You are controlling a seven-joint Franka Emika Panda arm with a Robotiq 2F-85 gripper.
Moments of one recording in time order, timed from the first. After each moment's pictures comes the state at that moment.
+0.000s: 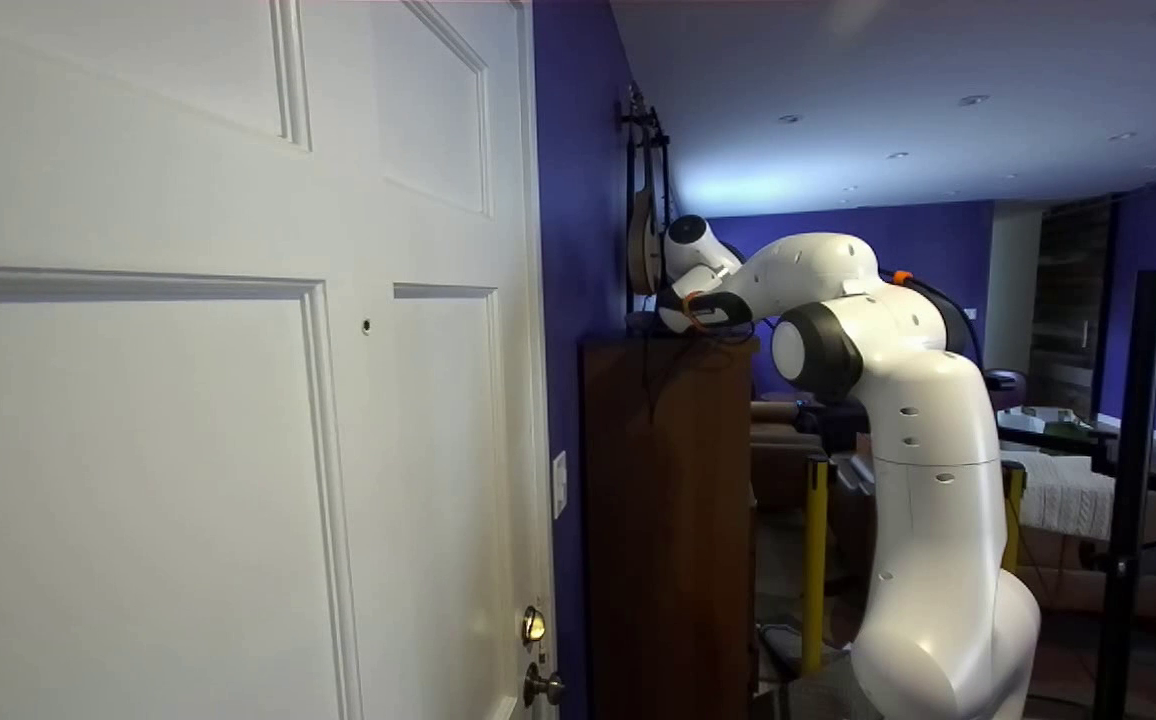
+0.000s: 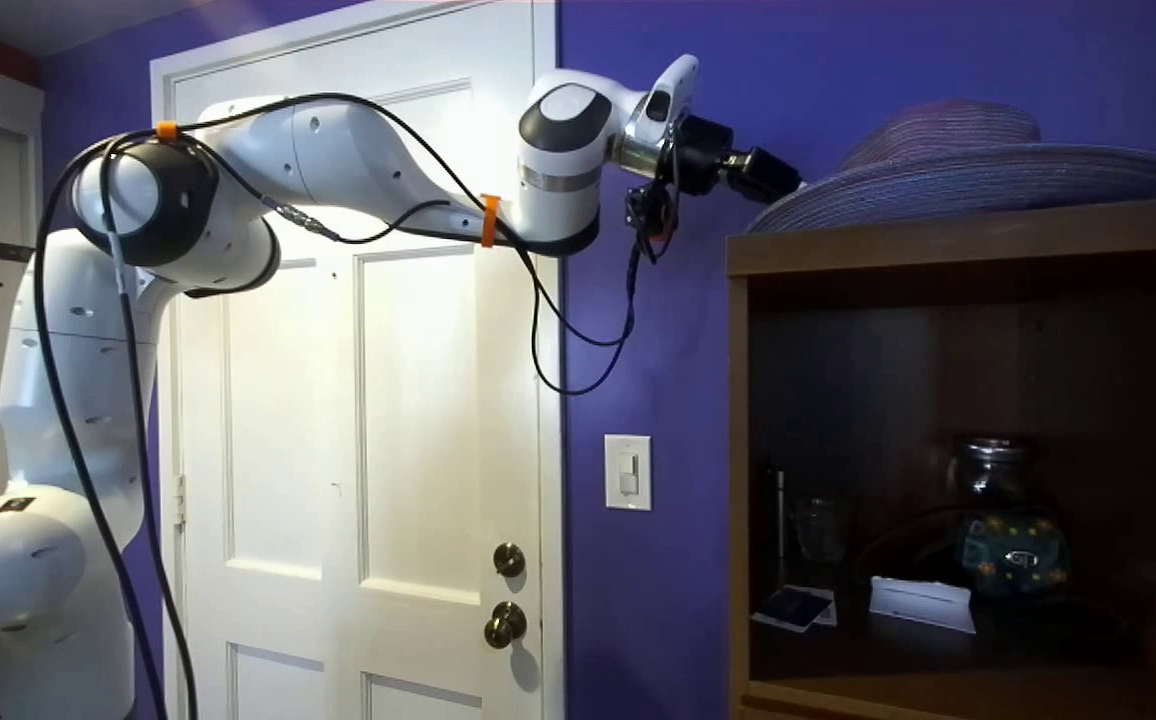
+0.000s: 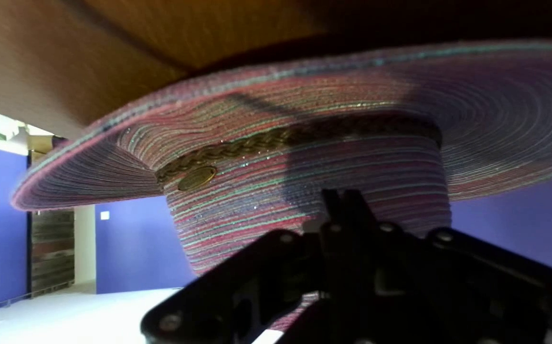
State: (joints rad) arm -0.49 0.13 -0.43 -1.42 -0.60 2.52 0.83
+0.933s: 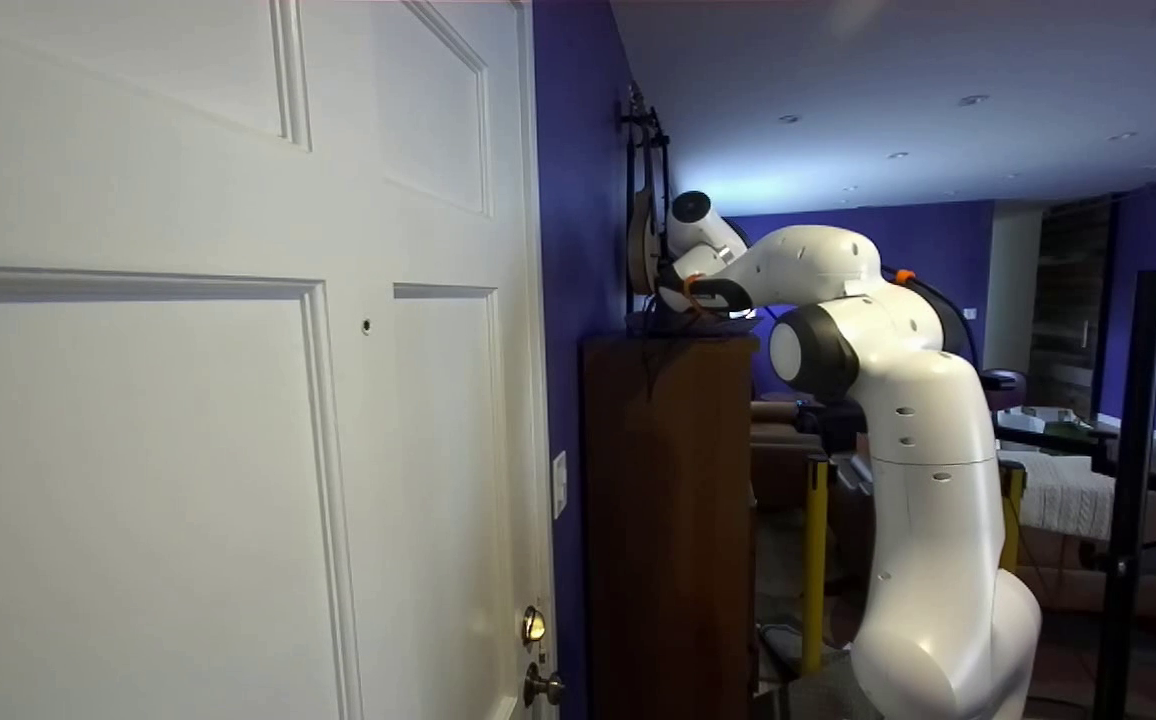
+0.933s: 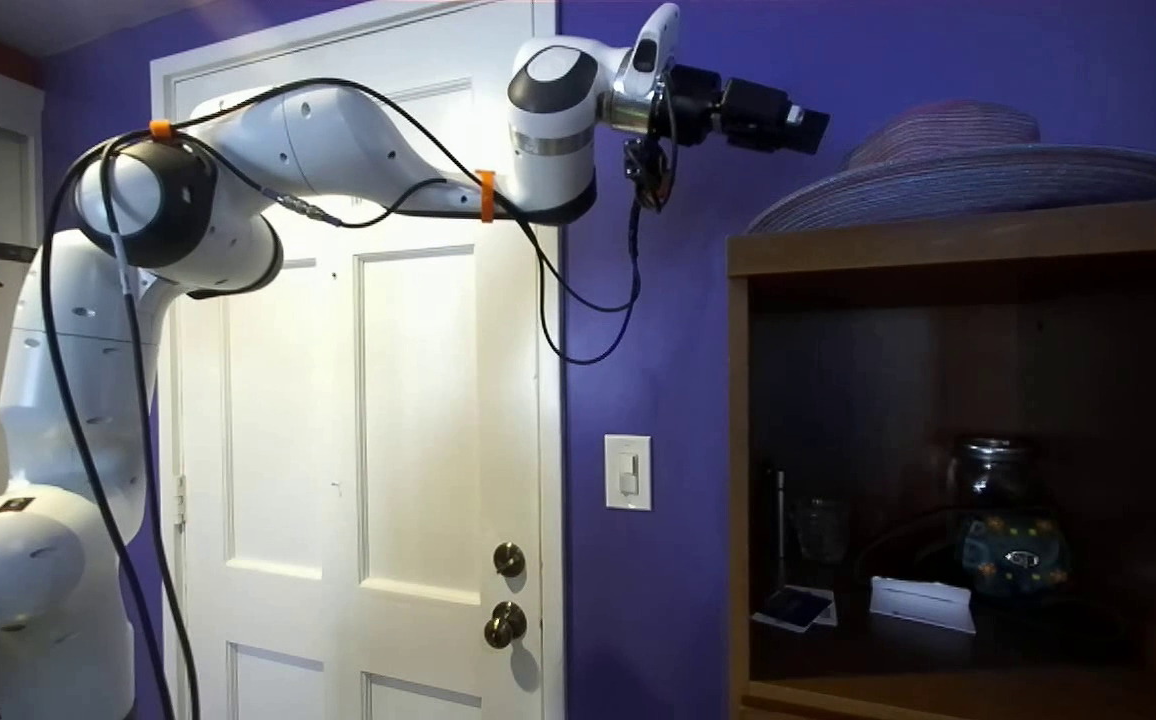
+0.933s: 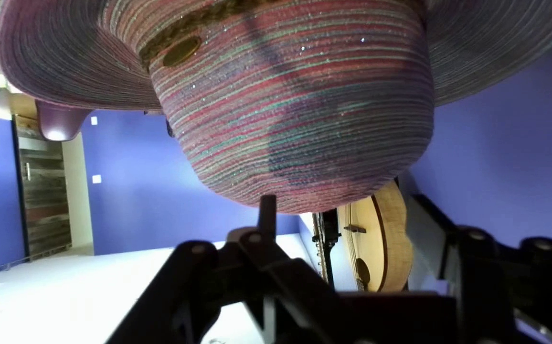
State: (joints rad) arm -0.49 0.14 -0.43 -1.30 -0.60 2.54 0.82
